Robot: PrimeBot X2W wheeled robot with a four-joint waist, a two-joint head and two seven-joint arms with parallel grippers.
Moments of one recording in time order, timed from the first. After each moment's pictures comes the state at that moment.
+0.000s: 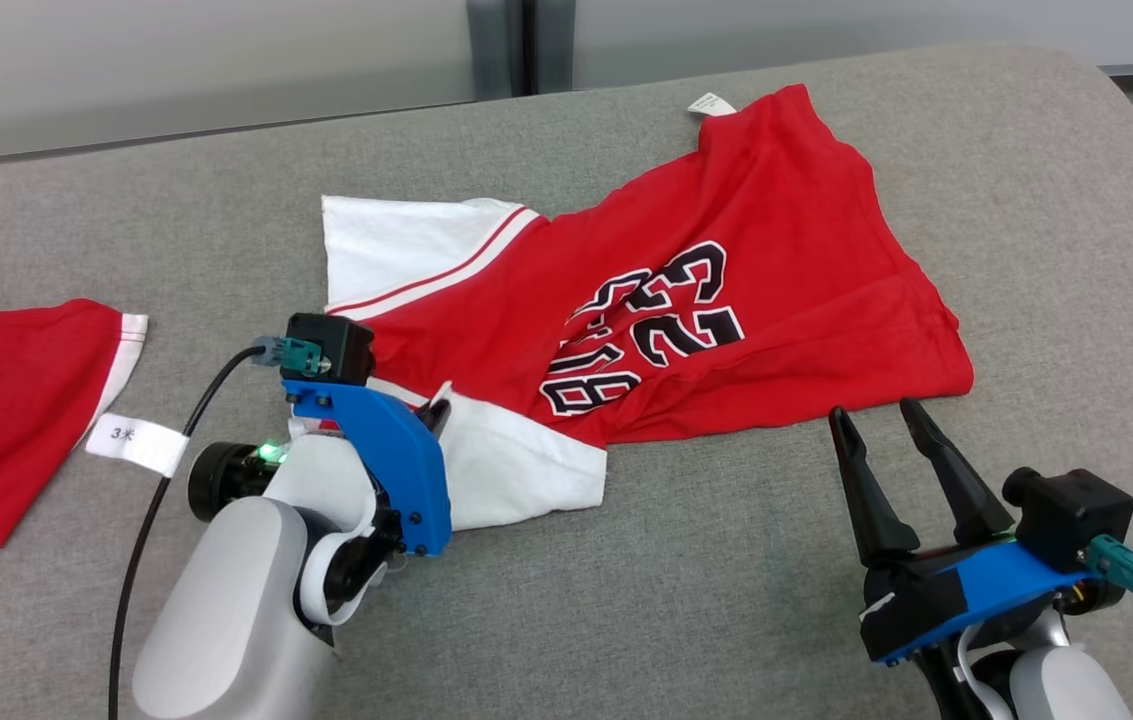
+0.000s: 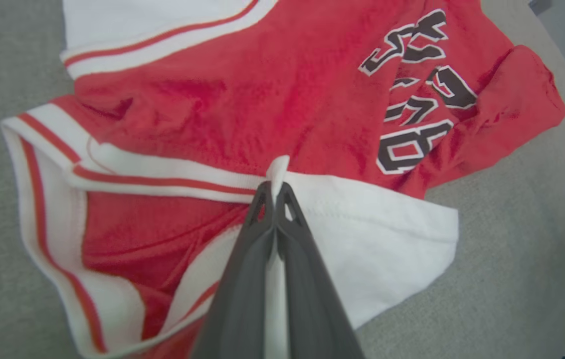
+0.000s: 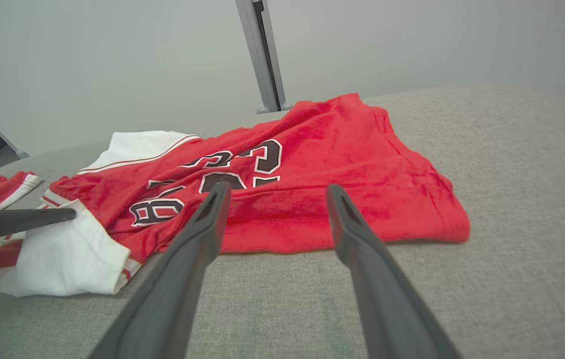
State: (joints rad) left arm -0.44 0.12 -0.30 0.34 -0.47 -0.09 0.65; right arm -0.12 -0.05 0.08 0.06 0.28 0.13 -0.03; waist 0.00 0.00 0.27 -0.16
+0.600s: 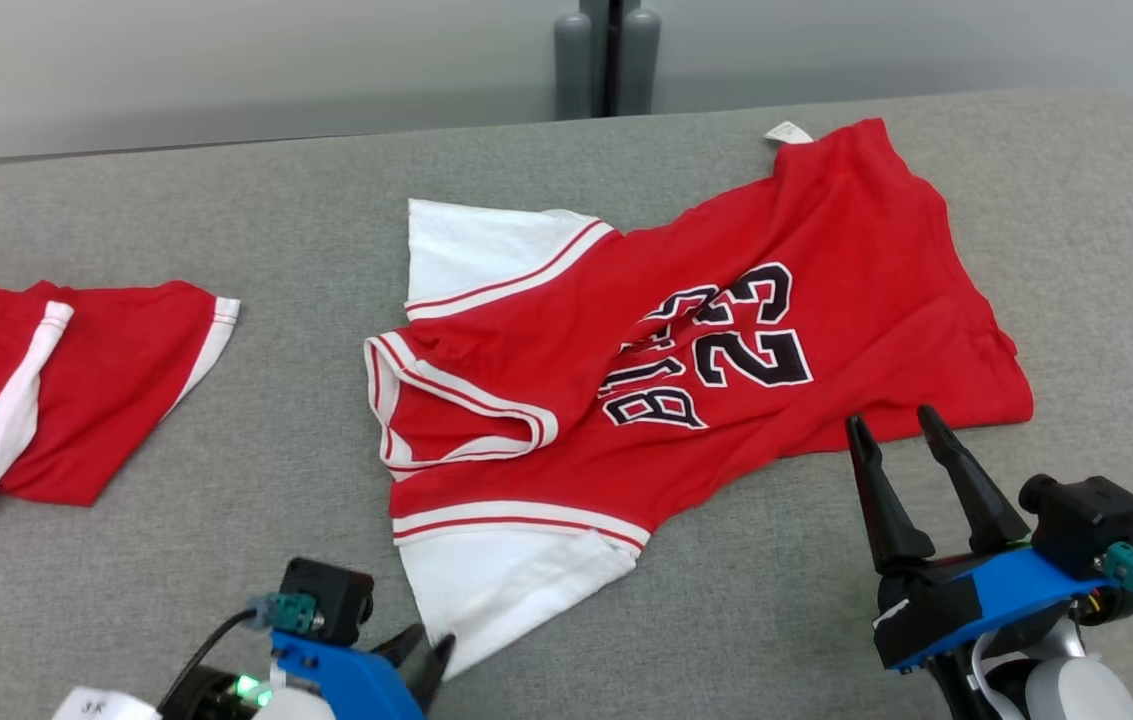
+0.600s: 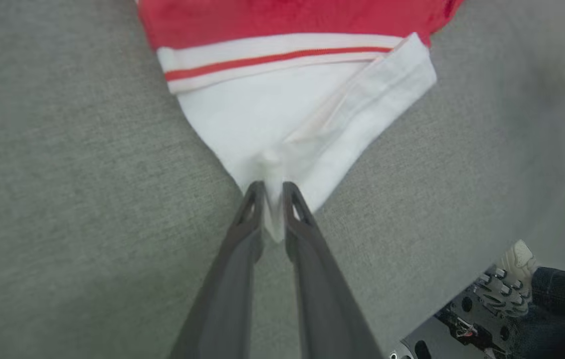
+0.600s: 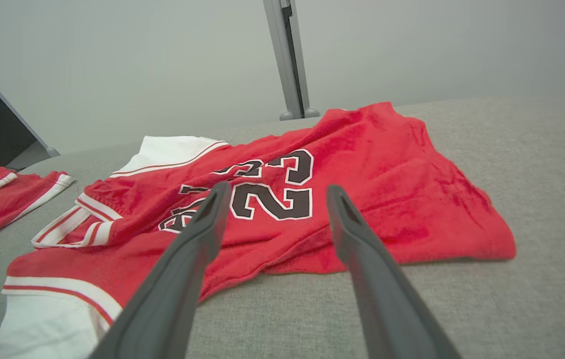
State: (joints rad) left arm 0.03 0.30 -0.37 -0.15 -0.48 -0.06 0.67; right arm -0.09 -0.05 0.05 0.03 0.27 0.13 -0.01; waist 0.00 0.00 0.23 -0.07
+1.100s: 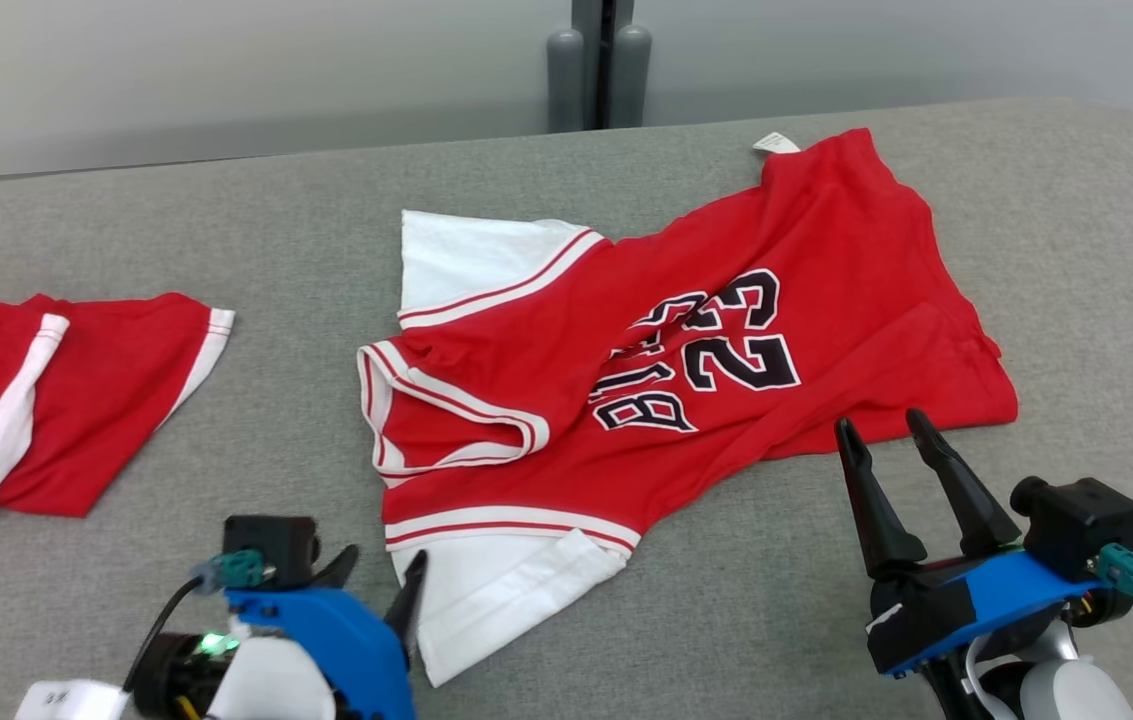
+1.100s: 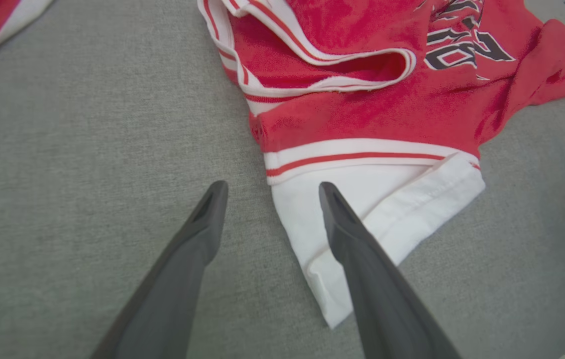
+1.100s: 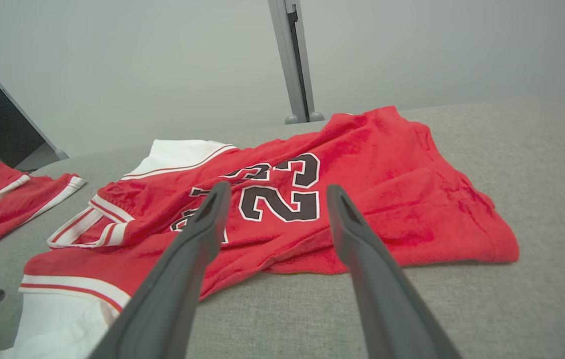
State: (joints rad) left arm 0.02 0.26 -0.29 -0.12 -0.44 0.06 0.55; right arm -0.09 -0.05 0.06 0.02 0.28 0.13 0.01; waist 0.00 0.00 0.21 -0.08
